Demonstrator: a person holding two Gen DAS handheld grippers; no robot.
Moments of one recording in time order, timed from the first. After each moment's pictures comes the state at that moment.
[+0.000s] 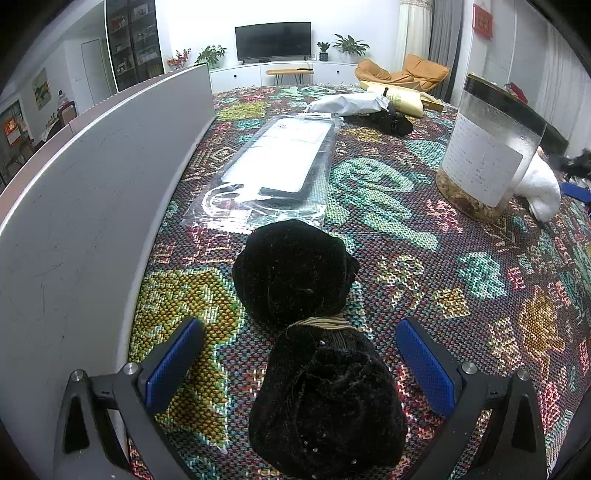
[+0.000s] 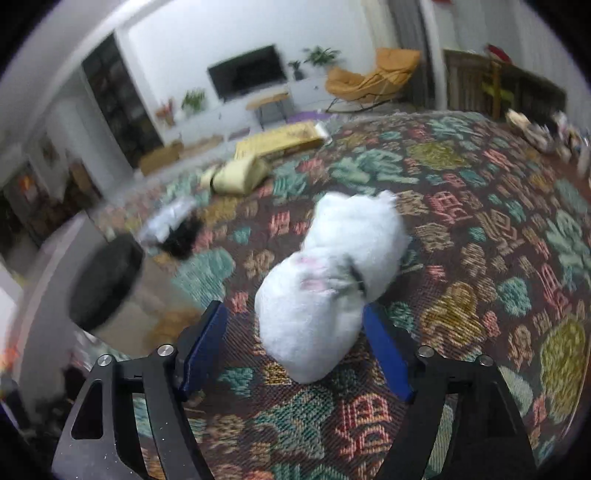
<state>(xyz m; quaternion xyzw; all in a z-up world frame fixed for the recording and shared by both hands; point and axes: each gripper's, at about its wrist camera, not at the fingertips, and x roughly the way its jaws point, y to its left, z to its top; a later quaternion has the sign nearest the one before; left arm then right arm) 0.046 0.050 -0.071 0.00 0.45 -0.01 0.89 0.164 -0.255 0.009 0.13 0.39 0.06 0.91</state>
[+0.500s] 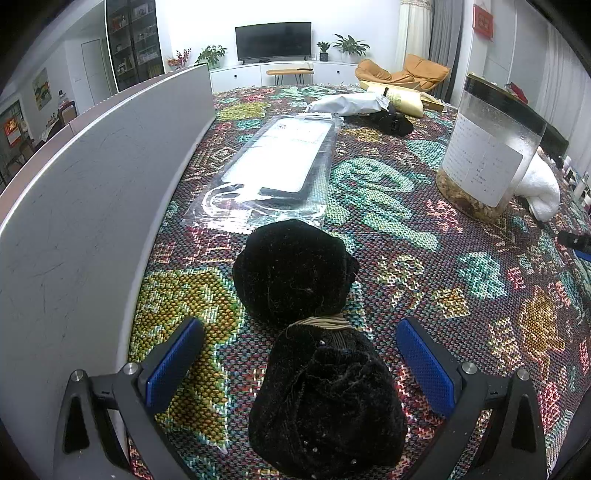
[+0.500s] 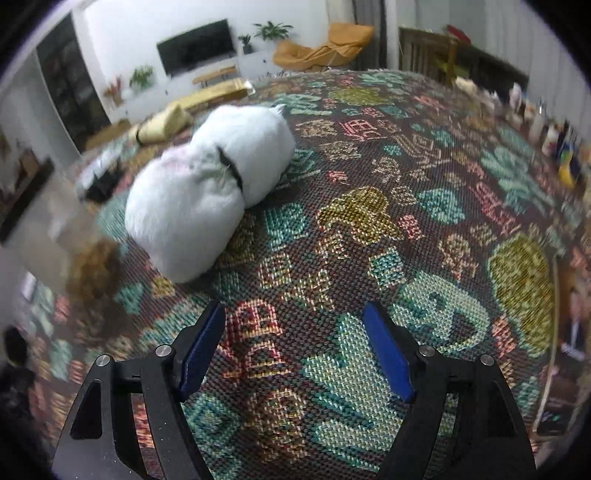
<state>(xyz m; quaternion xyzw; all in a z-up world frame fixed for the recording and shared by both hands) 0.046 0.050 -0.071 0.00 0.45 -0.01 0.89 0.126 -0.272 -0.044 0.07 0.46 -0.05 0.88</state>
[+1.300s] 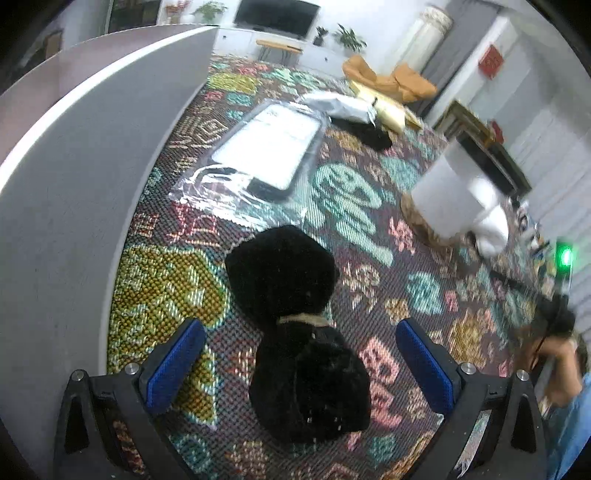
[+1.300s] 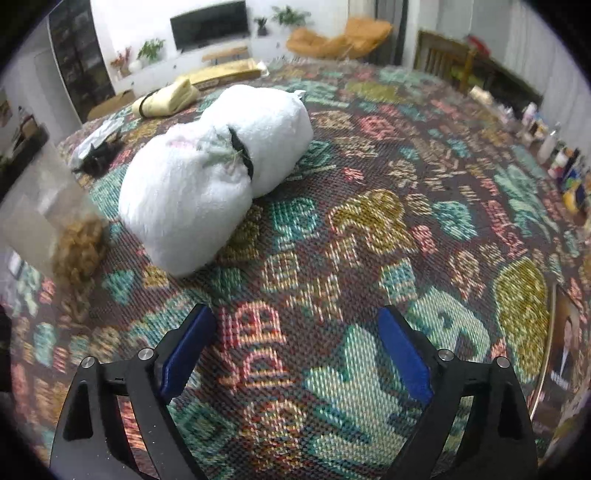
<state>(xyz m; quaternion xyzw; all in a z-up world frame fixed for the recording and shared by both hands) 0.052 0.082 -0.054 -0.13 0.49 -0.10 0.85 0.146 -0.277 -0.043 0.06 0.49 -0.02 0.87</state>
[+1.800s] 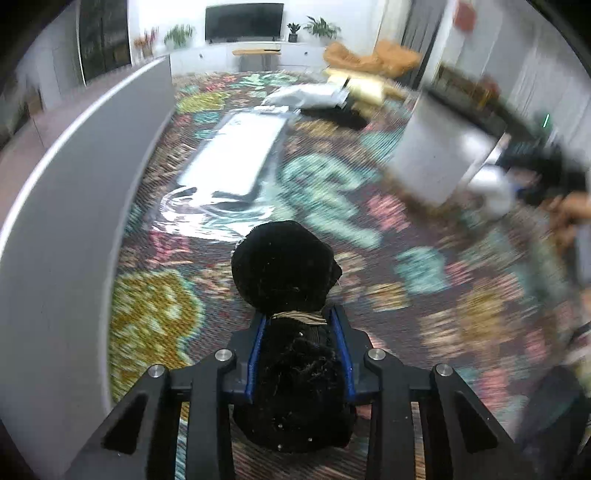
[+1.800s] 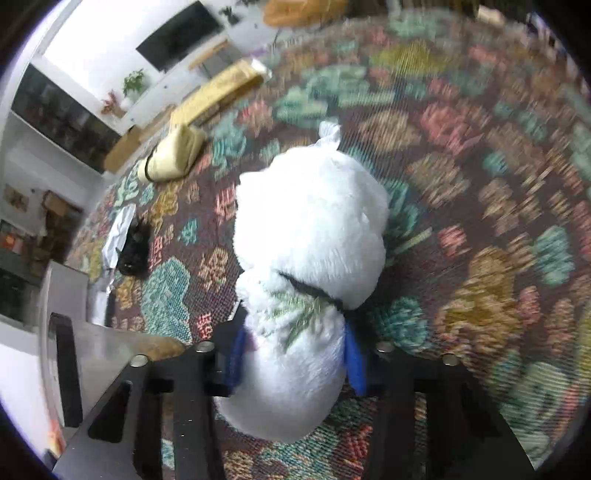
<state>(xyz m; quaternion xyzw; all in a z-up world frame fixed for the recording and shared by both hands) 0.047 0.046 -0.041 -0.06 0.48 -0.11 0.87 0.237 -0.268 -0.027 0.21 0.52 0.00 0.83</state>
